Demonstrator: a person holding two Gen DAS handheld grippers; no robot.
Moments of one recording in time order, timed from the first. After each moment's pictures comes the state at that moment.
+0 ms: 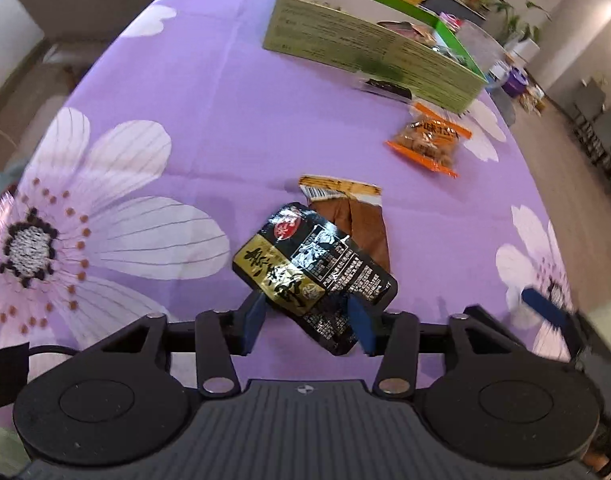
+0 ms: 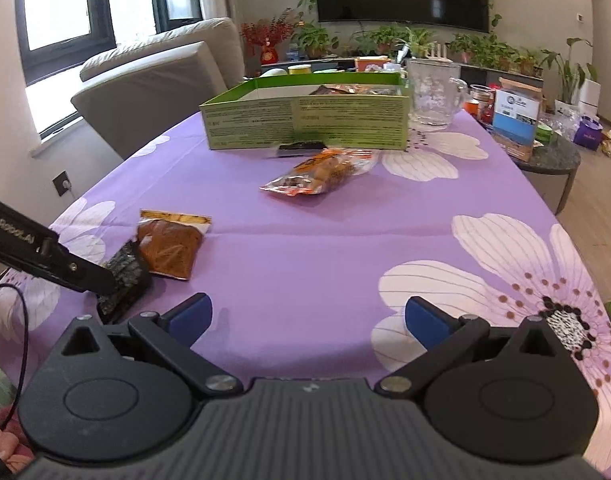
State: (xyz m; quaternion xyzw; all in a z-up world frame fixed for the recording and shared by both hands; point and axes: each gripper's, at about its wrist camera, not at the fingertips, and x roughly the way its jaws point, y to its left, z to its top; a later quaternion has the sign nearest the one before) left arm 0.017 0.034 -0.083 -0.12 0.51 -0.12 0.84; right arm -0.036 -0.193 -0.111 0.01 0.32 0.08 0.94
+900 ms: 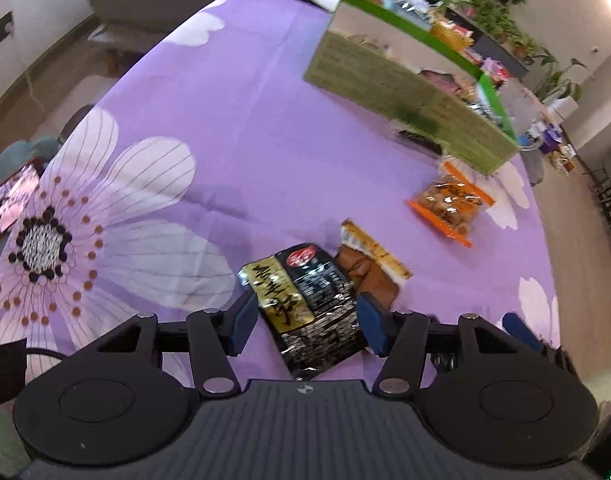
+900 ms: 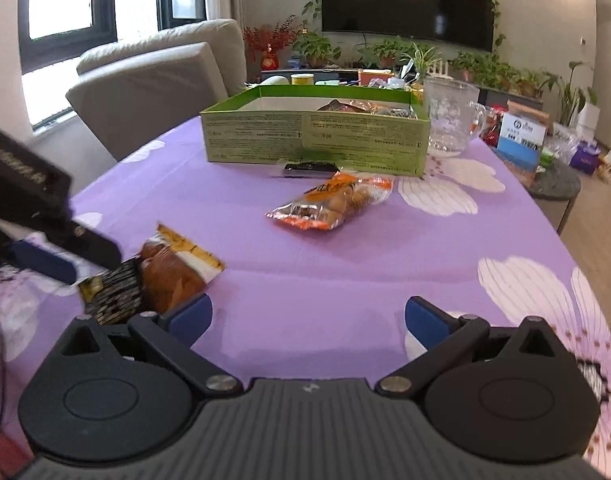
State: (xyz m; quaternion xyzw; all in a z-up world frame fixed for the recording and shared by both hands) left arm 0.032 0.037 -0.072 -0.18 0.51 -0.04 0.84; right arm -0.003 -0.165 -0.111 -0.03 0.30 0.07 0.95
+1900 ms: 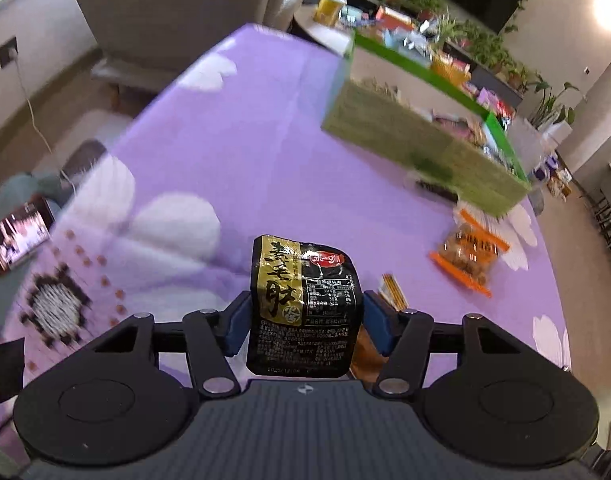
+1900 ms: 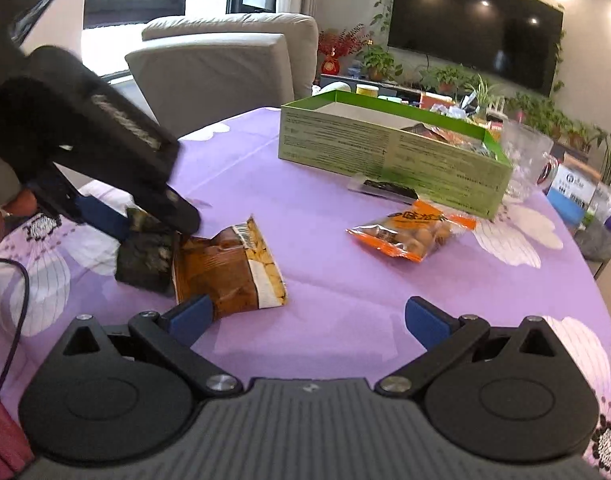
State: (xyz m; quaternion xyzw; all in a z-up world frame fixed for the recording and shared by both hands) left arm 0.045 0.063 -0.068 -0.17 0.44 -0.04 0.88; right arm 0.003 -0.126 -0.113 -0.10 0.29 0.15 0.94
